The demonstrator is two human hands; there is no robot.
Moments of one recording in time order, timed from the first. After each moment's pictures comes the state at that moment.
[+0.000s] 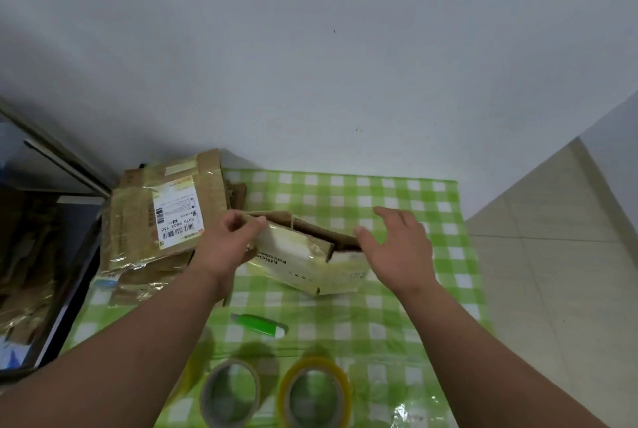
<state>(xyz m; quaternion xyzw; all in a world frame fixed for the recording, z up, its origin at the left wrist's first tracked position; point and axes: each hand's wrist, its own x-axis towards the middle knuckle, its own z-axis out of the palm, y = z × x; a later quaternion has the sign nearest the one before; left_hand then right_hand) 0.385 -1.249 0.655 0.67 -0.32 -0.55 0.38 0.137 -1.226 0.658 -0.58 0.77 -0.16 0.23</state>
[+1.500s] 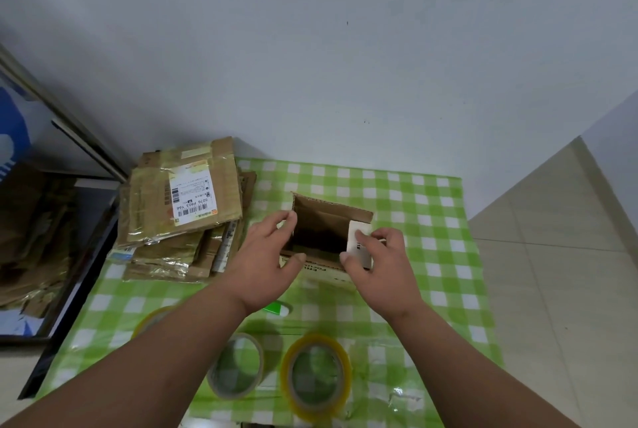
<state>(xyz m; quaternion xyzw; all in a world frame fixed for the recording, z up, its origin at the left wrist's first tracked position) 0.375 -1.192 0.648 0.58 -0.74 -0.30 0.14 0.157 -1.172 0.634 -0.61 0.69 -0.23 0.31</state>
